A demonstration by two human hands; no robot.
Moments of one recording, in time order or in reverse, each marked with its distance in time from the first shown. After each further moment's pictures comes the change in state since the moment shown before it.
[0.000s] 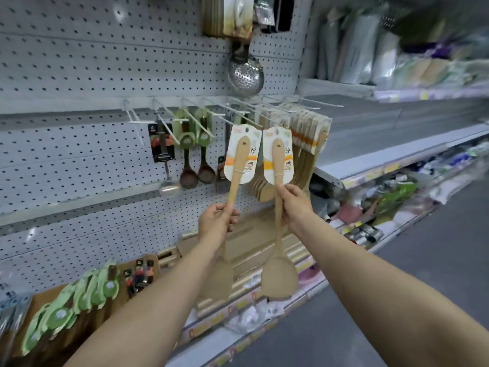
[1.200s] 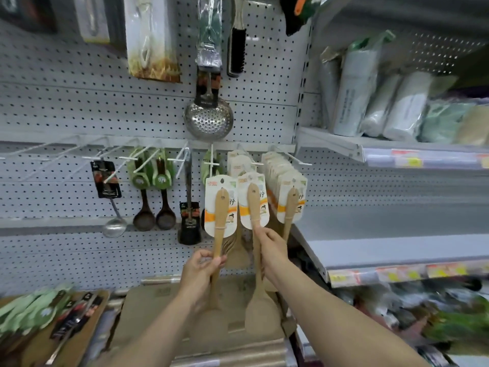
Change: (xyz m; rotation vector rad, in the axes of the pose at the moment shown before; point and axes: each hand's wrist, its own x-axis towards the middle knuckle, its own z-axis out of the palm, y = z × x) left_hand 0.105 -0.065 0.266 0.013 0.311 0.033; right_hand 0.287 -0.016 -0.112 -0.112 -0.410 0.021
